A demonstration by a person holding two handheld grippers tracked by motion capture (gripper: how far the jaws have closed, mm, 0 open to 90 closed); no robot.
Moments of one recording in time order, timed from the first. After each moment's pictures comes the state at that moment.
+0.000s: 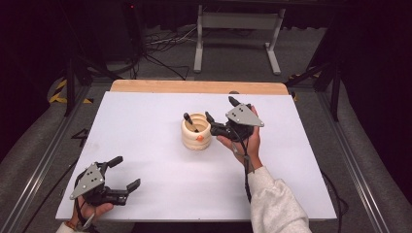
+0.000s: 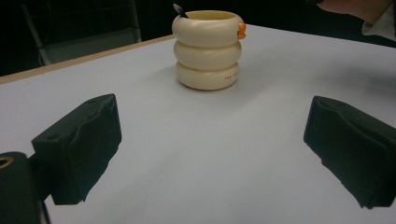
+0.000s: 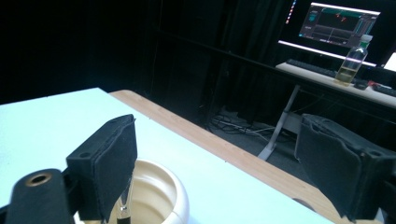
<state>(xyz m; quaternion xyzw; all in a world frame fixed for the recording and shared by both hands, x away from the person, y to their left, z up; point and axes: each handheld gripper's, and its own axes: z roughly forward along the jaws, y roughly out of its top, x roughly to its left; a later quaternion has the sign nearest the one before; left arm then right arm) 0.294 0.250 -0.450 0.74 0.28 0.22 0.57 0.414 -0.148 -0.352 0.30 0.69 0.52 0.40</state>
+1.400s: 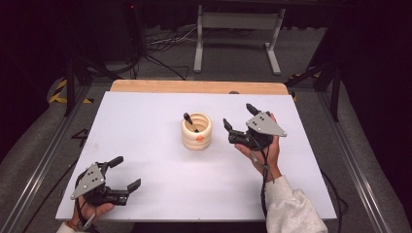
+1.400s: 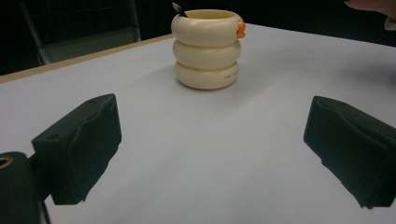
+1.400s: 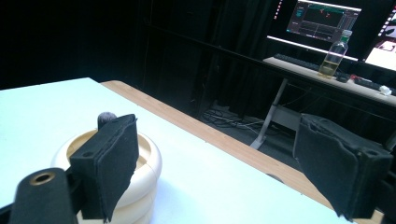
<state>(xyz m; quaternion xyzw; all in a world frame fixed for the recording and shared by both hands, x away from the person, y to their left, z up) 0.293 0.248 -0.450 0.74 0.28 0.22 0.57 0.388 -0.193 -0.352 0.30 0.69 0.51 0.41</state>
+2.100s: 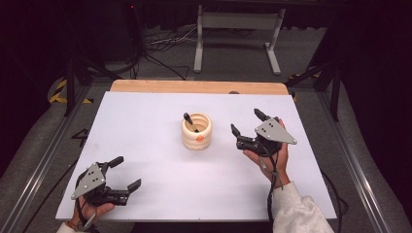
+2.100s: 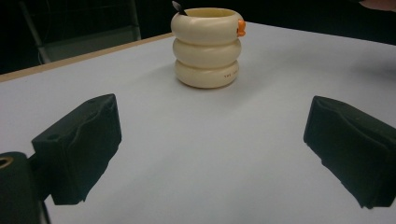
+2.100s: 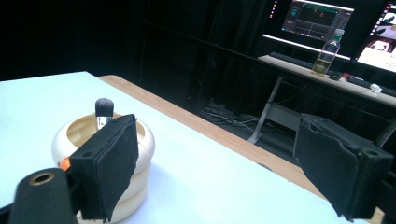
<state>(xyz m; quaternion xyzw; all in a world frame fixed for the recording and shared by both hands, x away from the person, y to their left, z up) 0.294 0.248 -0.450 0.74 0.28 0.22 0.57 0.371 -0.213 -0.355 0.30 0.69 0.50 0.42</state>
